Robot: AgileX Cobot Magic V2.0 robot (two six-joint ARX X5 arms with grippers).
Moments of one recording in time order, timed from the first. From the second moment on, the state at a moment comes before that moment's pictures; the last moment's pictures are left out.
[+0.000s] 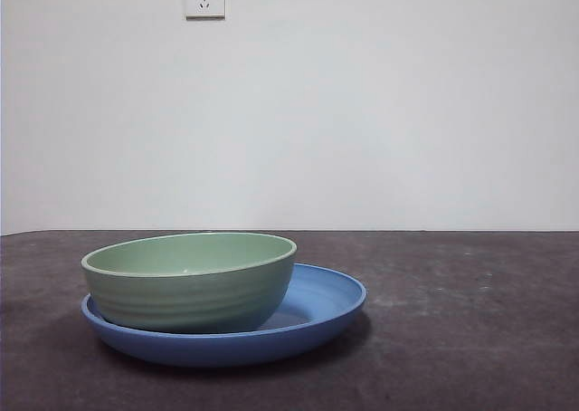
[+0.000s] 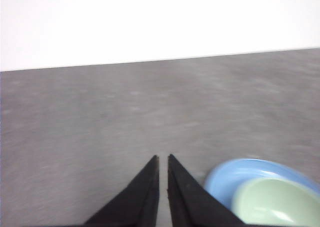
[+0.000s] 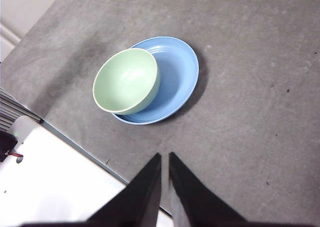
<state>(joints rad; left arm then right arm) -0.06 0.30 0.49 -0.37 0.25 0.01 0.47 0.51 0.96 -1.09 -0.31 0.27</state>
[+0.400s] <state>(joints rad) -0.01 0.07 0.03 -0.13 0.09 -0.12 0.47 0.51 0.96 -1.09 -0.31 0.27</state>
